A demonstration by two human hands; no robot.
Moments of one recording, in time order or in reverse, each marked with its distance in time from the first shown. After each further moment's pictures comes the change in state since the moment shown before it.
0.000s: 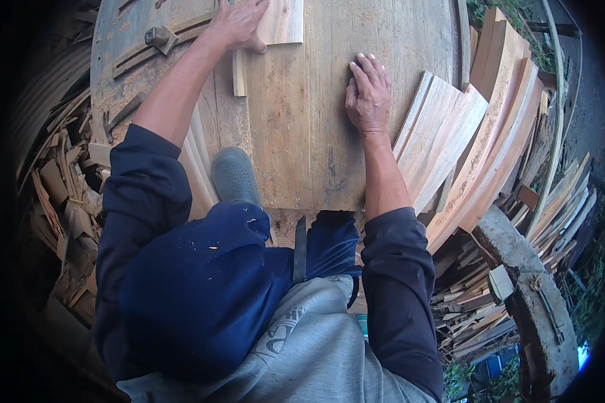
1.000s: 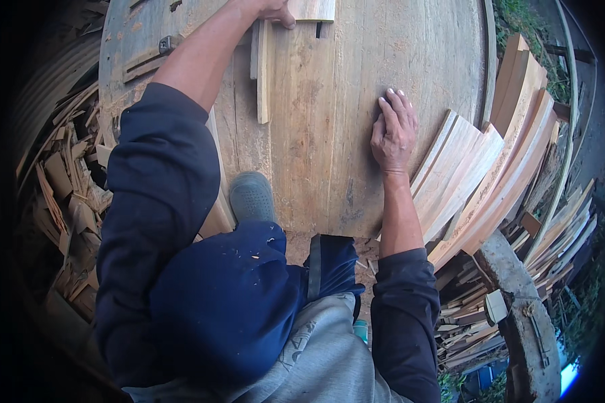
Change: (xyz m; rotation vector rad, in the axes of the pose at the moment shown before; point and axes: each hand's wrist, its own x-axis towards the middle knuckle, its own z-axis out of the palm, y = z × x) left_hand 0.084 -0.048 -0.030 -0.026 -0.044 -0.023; right_hand 0.001 -0.002 -0.008 -0.033 -0.040 0.028
